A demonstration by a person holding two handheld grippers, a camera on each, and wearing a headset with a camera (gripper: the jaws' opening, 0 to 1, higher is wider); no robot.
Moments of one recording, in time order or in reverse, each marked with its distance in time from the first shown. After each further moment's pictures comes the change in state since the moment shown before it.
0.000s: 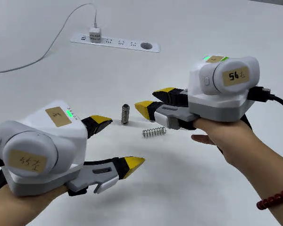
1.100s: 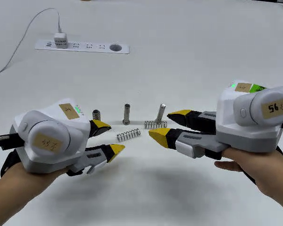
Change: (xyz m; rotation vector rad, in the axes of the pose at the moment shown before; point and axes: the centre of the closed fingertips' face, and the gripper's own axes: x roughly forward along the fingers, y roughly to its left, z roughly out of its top) left arm 0.066 0.007 -0.016 0.120 0.101 -0.100; right arm -0.064 -0.028 -0.053 0.055 0.031 -0.041
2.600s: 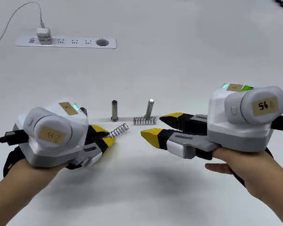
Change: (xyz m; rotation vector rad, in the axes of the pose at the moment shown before) left arm 0.014 -0.002 -0.005 -0.061 0.012 -0.004; right arm -0.002 -0.003 -0.005 0.126 -0.016 -0.016
